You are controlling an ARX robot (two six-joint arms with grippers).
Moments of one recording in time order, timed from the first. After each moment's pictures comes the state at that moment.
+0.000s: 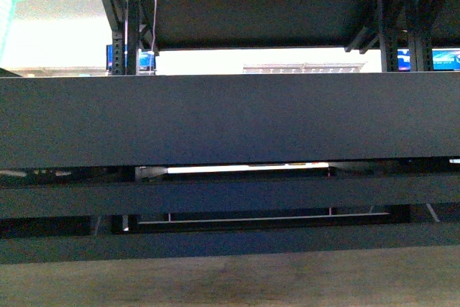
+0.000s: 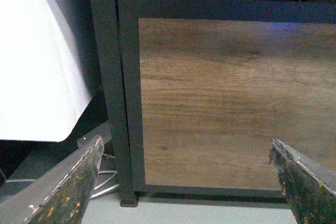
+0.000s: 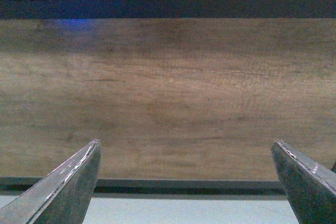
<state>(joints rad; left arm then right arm) 0.00 0.00 0.01 -0.01 0.00 0.00 0.00 0.00 0.02 0.00 0.00 0.00</state>
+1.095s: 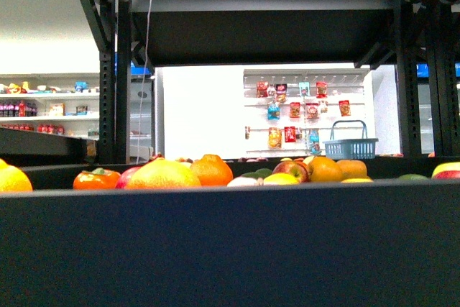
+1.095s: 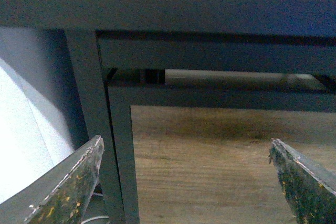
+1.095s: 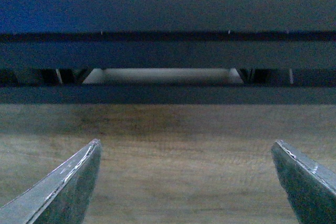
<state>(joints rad) 0.00 0.00 0.01 -0.01 0.00 0.00 0.00 0.00 0.02 0.00 0.00 0.00</state>
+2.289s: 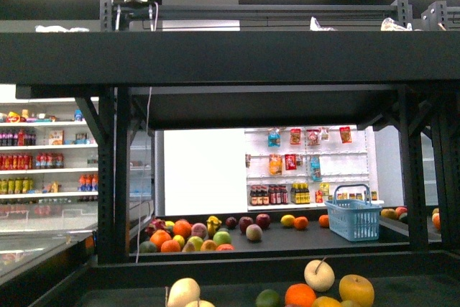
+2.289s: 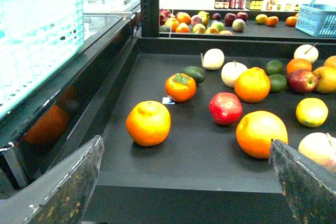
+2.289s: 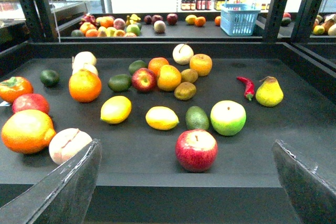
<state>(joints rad) 0.00 0.00 0.01 0.00 0.00 0.00 0.00 0.00 0.02 0.00 0.00 0.00</state>
